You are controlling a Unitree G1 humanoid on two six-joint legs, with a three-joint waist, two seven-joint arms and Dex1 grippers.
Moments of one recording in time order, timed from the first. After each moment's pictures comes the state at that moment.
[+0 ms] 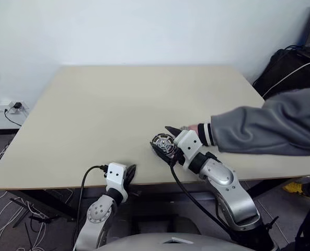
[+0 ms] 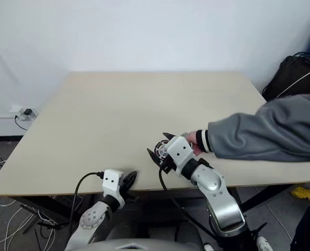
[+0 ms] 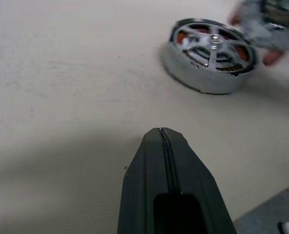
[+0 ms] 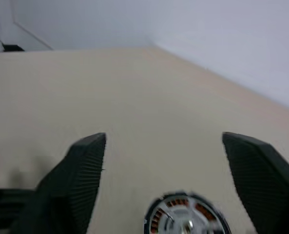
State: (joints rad) left arm 0.35 0.08 -0.23 -0.12 -0.10 0.08 -0.28; right arm 0.04 -0.29 0.26 -0.48 0.04 0.34 0.46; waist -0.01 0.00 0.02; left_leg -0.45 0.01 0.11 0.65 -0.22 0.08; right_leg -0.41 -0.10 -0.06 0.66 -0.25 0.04
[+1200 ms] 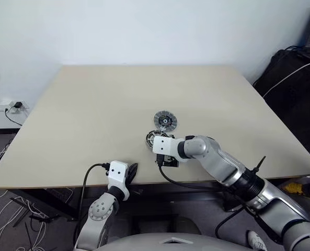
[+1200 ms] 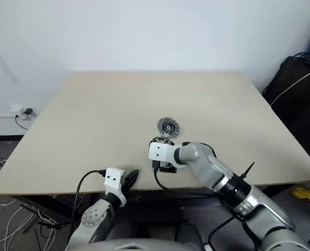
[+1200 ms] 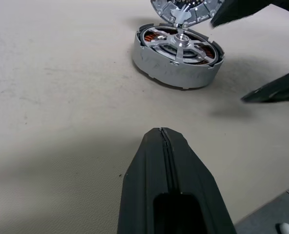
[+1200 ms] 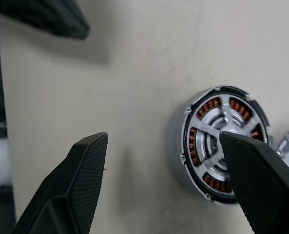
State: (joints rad) left arm 0.33 0.08 -0.24 -0.13 -0.10 0.10 -0.27; right arm -0.57 -0.52 0.73 -0.05 -0.18 0.57 0.84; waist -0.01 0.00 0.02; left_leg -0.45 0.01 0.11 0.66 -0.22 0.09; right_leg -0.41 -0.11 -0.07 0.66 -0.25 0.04
